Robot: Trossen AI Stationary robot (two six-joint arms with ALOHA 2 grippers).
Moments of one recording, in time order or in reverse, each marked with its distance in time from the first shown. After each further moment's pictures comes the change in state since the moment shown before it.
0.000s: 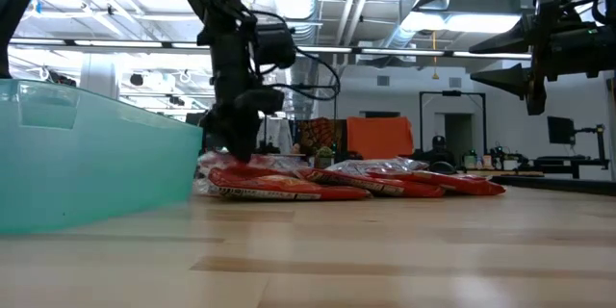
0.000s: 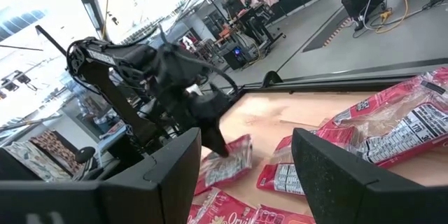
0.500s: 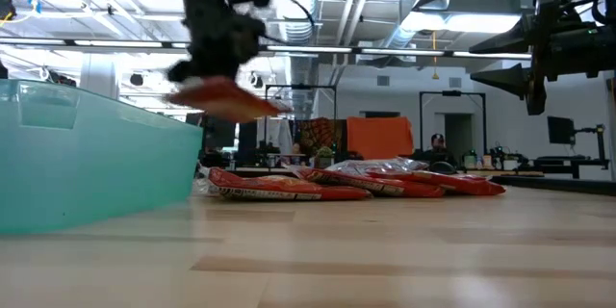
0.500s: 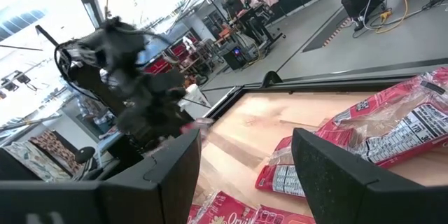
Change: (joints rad) left arm -0.070 -0.291 0.003 -0.195 0.068 -0.331; right arm -0.001 0.000 0.000 0.000 0.000 0.000
